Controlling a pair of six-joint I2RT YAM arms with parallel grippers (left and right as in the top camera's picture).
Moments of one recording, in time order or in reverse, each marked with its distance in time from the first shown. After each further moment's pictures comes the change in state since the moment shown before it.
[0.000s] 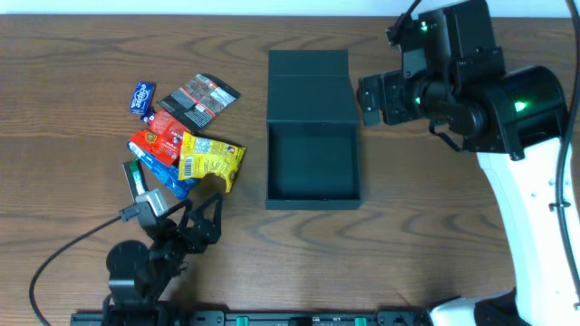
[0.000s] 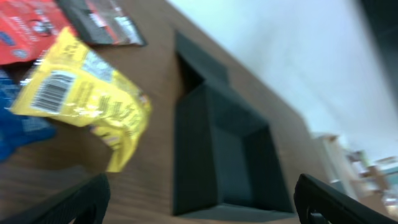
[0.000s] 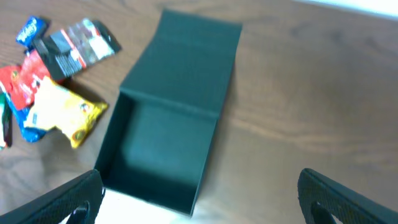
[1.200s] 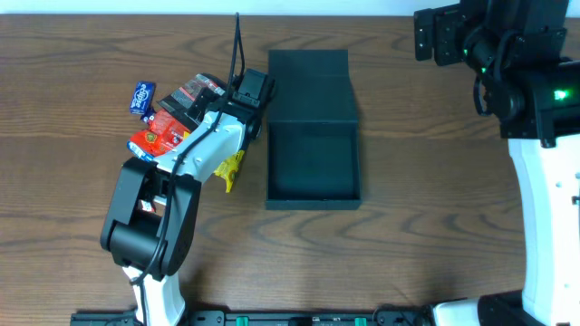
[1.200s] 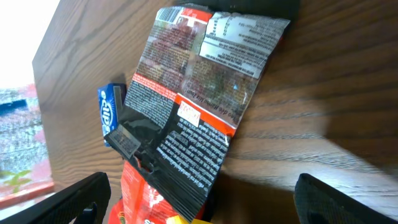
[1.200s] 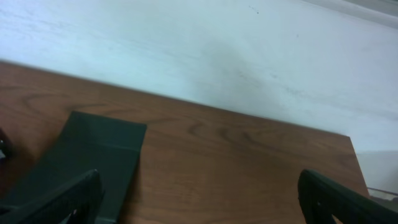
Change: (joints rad) left arm -0.367 1.761 1.099 -0.163 -1.040 0.868; right arm -0.182 0.000 0.000 0.349 0.159 -0.220
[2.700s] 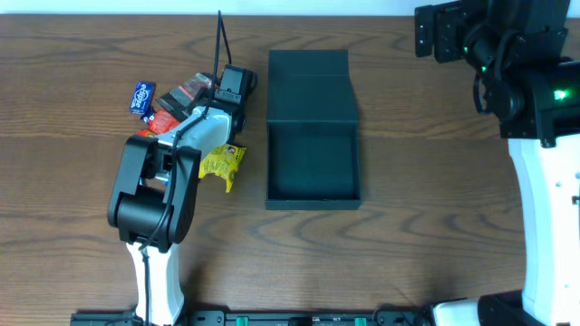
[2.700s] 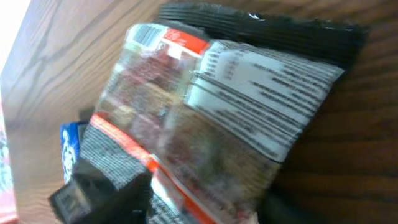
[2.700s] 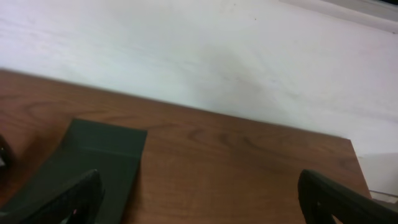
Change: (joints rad) left arm 0.112 0.154 0.008 0.263 0.090 0.131; right arm 0.000 0.000 0.000 0.026 0.001 0.017
